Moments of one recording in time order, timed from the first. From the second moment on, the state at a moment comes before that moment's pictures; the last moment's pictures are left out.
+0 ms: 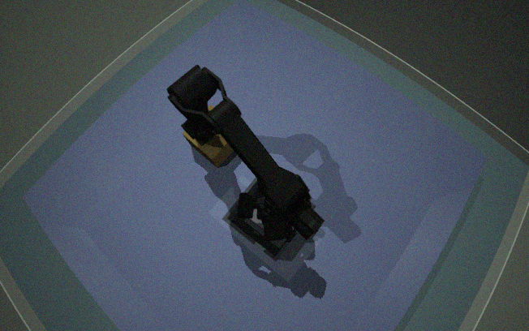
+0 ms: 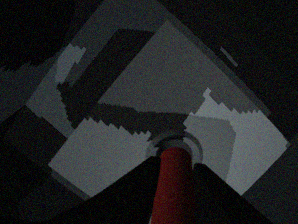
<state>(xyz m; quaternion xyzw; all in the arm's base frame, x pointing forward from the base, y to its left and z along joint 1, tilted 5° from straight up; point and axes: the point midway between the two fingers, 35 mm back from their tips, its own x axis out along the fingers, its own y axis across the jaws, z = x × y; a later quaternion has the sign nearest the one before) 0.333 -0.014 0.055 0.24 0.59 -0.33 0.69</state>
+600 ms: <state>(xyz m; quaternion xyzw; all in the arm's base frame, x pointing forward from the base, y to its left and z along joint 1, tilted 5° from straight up) 0.356 -0.026 0.046 0.24 0.63 -0.29 0.68</state>
